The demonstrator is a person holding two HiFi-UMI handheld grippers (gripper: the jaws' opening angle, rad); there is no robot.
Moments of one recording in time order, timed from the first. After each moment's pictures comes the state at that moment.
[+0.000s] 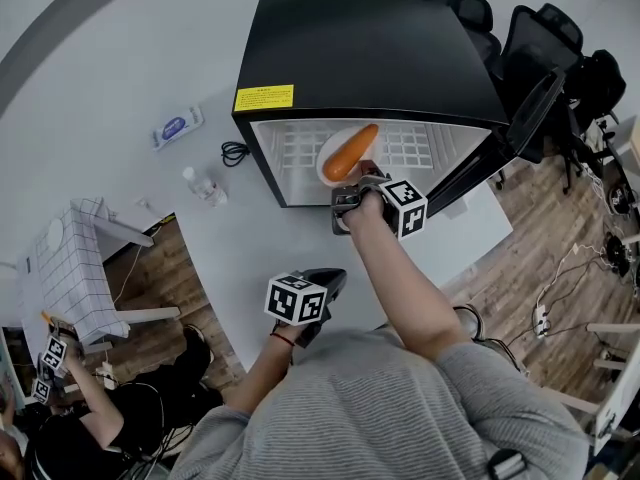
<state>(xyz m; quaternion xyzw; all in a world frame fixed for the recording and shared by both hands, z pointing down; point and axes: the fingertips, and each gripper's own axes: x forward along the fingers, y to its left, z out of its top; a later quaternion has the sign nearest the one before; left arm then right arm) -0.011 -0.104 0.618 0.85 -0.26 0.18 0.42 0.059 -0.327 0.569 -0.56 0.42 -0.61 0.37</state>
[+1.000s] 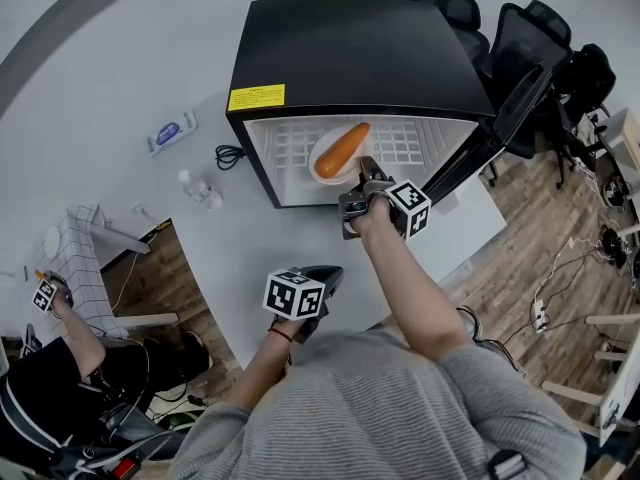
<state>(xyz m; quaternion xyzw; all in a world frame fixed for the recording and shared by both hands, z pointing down) -0.008 -0.103 0.622 0.85 -0.25 0.19 0.41 0.071 -0.324 0.566 -0.51 0.47 -0.61 0.38</state>
